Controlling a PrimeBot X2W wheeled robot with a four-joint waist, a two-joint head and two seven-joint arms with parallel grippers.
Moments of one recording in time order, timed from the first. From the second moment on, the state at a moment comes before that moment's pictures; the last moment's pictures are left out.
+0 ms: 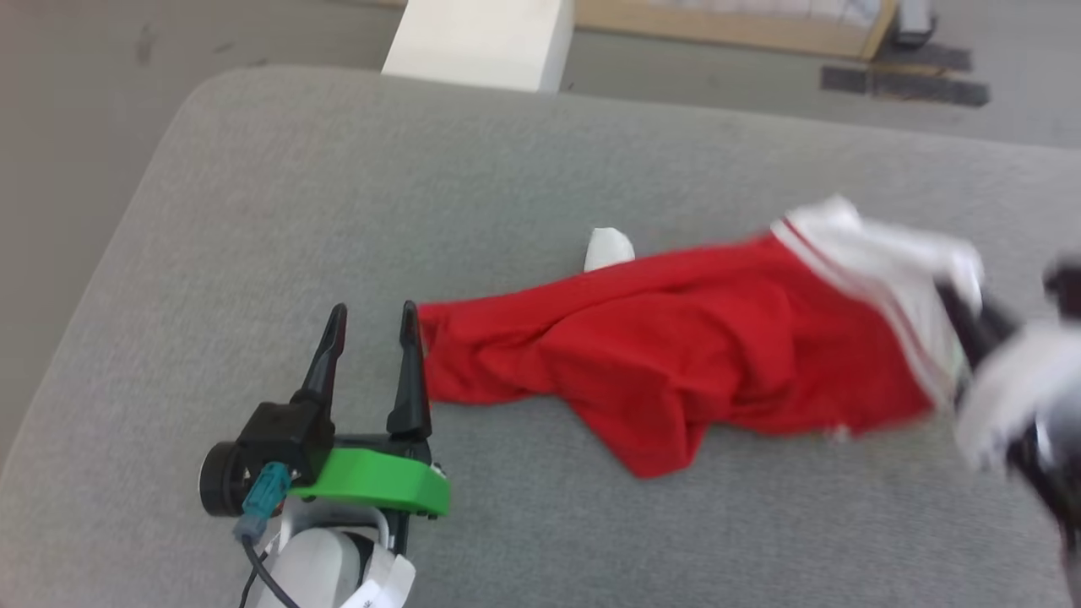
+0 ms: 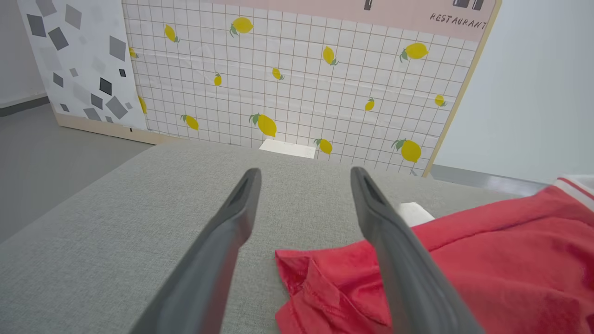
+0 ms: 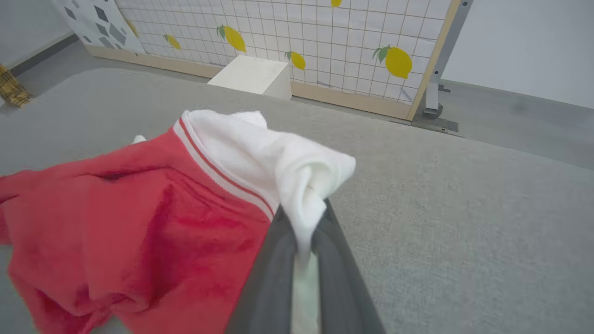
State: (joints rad) left arm -0.13 0.05 -0.19 0.03 -0.23 0.08 -0.26; right arm -0.28 -0.39 0.02 0.09 0.43 0.13 0.33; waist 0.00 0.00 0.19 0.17
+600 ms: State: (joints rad) left arm -0.10 0.05 -0.16 0.06 -0.23 0.04 -0.26; right arm 0.17 -0.15 -0.17 -0.02 0.41 0.13 0.39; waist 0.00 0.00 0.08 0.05
